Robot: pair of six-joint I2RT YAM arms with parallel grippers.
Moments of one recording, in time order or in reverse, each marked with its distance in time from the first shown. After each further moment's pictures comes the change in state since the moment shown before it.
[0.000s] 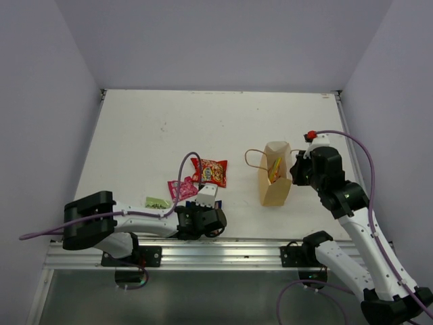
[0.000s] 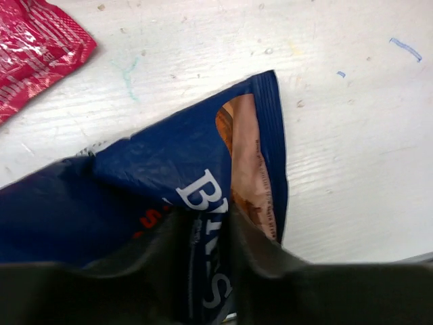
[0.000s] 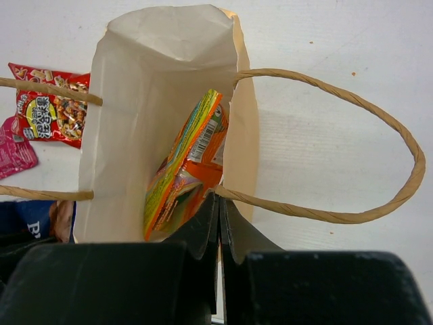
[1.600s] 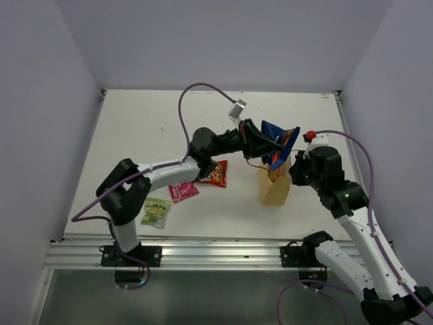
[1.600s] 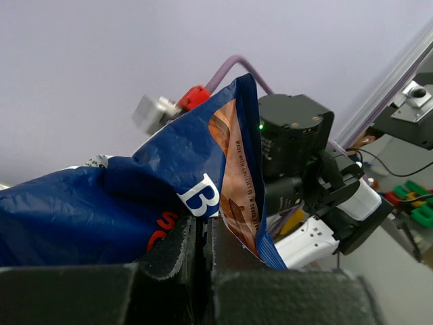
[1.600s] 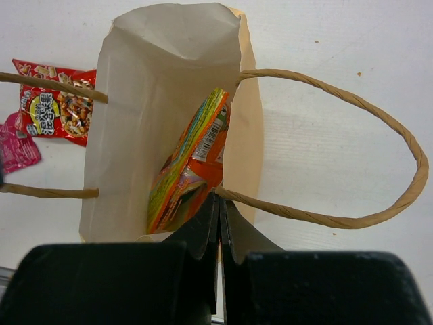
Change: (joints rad) left arm 0.472 0.334 0.557 1.440 1.264 0.105; right arm 0.000 0.005 0.000 0.001 -0.016 -0.004
